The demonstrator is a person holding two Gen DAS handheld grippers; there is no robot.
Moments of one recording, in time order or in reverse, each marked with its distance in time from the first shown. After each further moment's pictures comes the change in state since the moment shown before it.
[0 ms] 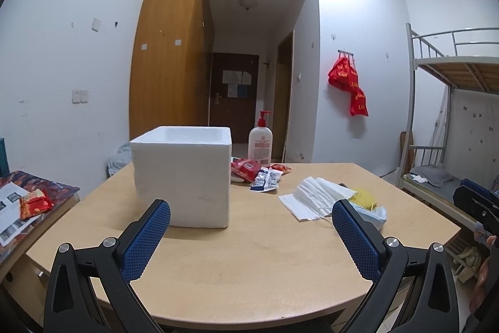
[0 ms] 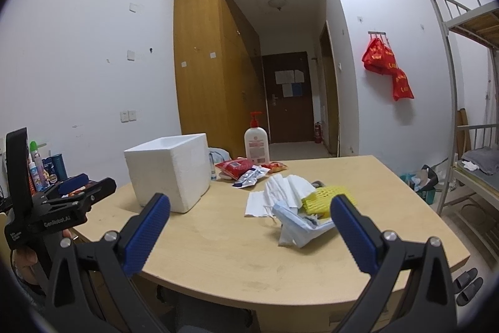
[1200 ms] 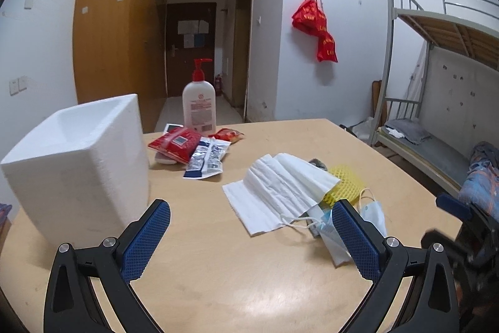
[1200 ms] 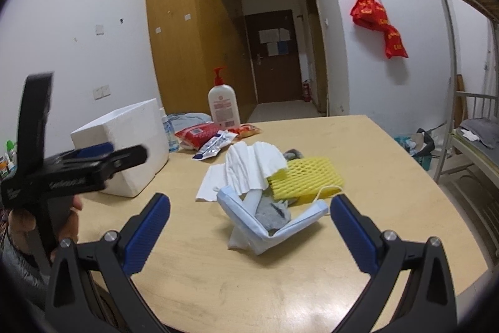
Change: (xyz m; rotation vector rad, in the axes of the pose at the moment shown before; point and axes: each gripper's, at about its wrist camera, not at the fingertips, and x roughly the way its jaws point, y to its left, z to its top) left arm 0.168 -0.067 0.029 0.079 0.273 -0.178; right arm 0.096 -0.068 -0.009 0.053 0.204 -0.031
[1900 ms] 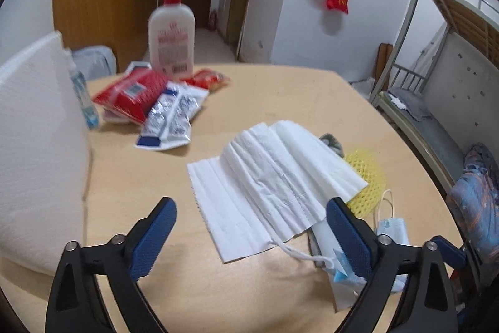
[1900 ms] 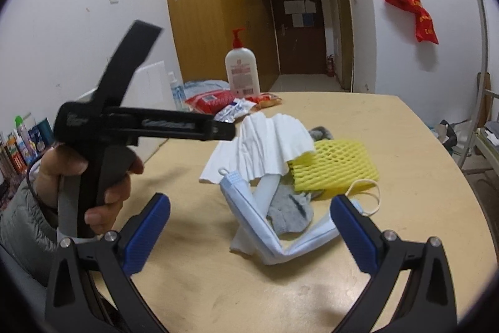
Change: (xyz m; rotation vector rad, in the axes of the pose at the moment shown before) left arm 0.130 -0.004 0.023 -0.092 0.312 -0.060; right arm 0.054 0.000 0.001 -0.068 0.150 0.089
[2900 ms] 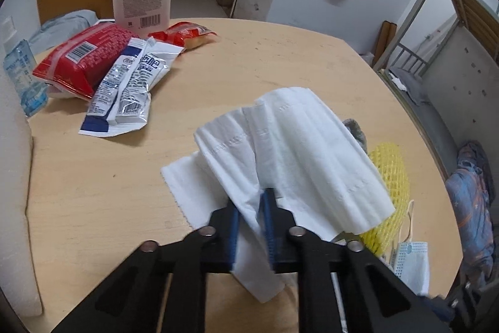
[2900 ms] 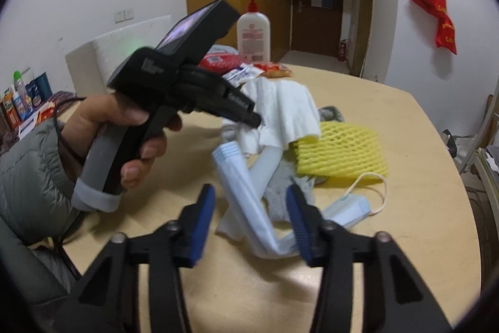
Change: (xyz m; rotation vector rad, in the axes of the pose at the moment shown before) left arm 0.082 -0.001 0.016 -0.051 0.204 -0.054; right arm 0.024 0.003 -0.008 -0.134 0.160 0.007
